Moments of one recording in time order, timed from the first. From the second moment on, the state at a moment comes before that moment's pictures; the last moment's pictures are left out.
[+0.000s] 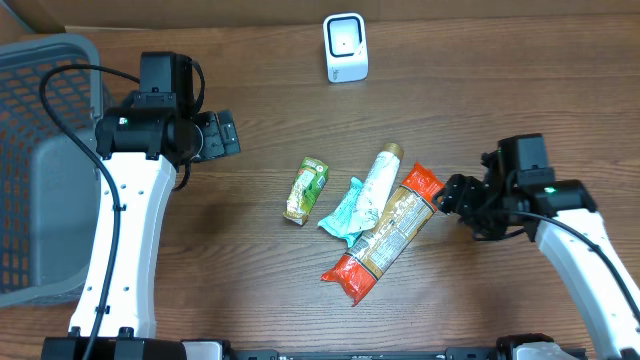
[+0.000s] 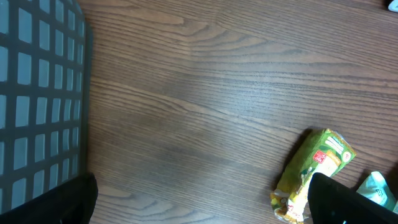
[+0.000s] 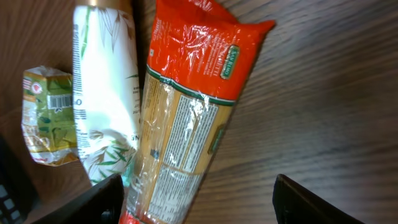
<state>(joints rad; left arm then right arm) -0.02 1.52 1.53 -1.15 -0.13 -0.29 0.10 1.33 0.88 -0.81 -0.37 0.55</state>
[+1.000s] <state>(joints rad) -0.02 1.52 1.53 -1.15 -0.13 -0.29 0.24 1.63 0.85 -0.57 -0.14 0.61</state>
